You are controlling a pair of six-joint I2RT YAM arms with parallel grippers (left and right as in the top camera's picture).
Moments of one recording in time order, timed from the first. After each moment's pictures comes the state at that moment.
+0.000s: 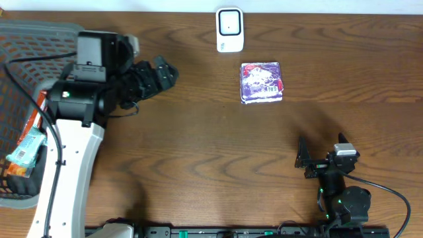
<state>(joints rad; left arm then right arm) -0.09 1.38 1.50 -1.03 0.39 -0.56 0.03 0.01 0.02 -0.10 -0.05 0.04</state>
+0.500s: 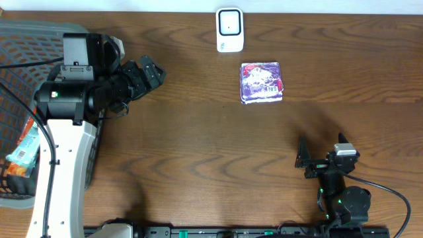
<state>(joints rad) -0.02 1.38 1.50 -1.07 0.38 -0.56 0.03 0.01 0.02 -0.10 -0.05 0.04</state>
